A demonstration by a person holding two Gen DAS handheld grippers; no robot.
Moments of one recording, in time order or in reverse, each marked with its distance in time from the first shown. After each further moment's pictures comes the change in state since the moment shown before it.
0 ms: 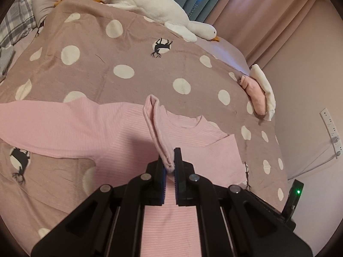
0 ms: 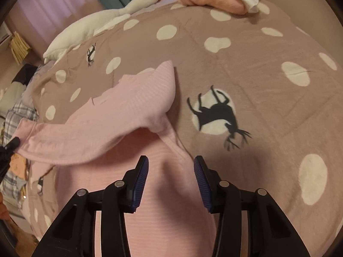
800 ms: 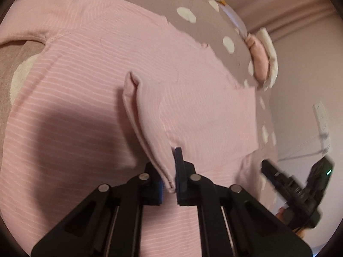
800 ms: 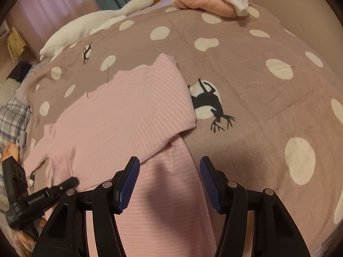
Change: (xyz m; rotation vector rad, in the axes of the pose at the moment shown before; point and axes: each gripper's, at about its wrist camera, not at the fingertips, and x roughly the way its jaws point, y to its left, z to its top) left arm 0.090 0.015 -0.115 -0.181 0.229 -0.178; right arm -0.020 -0.003 -0.028 -0.004 -0.042 -0.080
